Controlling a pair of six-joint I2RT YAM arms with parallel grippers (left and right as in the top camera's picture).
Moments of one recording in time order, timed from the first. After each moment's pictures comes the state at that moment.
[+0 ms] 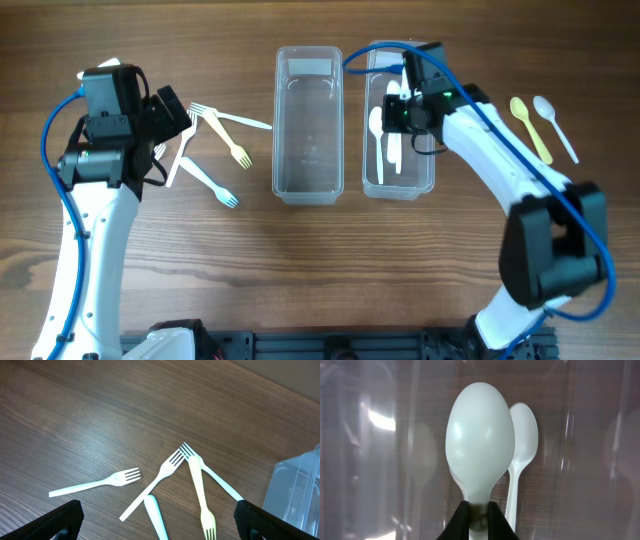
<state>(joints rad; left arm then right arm) 0.06 1.34 1.19 -0.70 -0.20 -0.37 0.28 1.87 1.33 -0.59 -0.04 0.31</state>
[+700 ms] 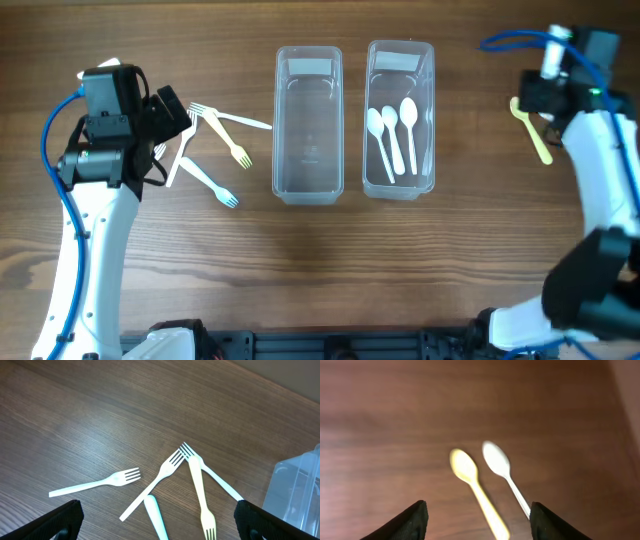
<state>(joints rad) 0.06 1.34 1.19 -0.70 -0.20 -0.37 -0.26 1.72 1.35 -0.56 0.13 -0.21</state>
